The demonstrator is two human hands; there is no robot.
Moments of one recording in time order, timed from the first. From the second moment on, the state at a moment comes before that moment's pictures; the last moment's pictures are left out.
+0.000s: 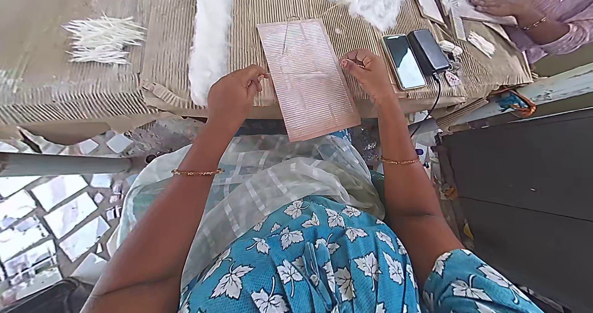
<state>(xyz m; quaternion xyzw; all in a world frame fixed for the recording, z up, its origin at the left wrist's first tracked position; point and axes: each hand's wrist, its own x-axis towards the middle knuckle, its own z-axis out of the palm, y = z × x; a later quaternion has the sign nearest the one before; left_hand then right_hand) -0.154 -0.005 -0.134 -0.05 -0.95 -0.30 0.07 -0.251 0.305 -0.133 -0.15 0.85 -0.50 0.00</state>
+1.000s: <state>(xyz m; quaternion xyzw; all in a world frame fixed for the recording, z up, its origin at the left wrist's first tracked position) -0.152 0.011 -0.122 -0.02 -0.98 -0.18 0.01 -0.219 0.224 -0.139 -0.32 0.94 -0.11 0.09</state>
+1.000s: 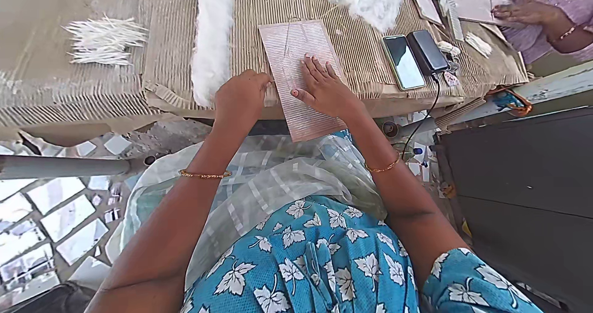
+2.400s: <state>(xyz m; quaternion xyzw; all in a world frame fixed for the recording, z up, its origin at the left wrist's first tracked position) -0.137 0.025 -0.095 0.01 -0.97 -0.24 0.02 -0.084 0.369 -0.126 -0.30 0.90 -0.30 0.05</state>
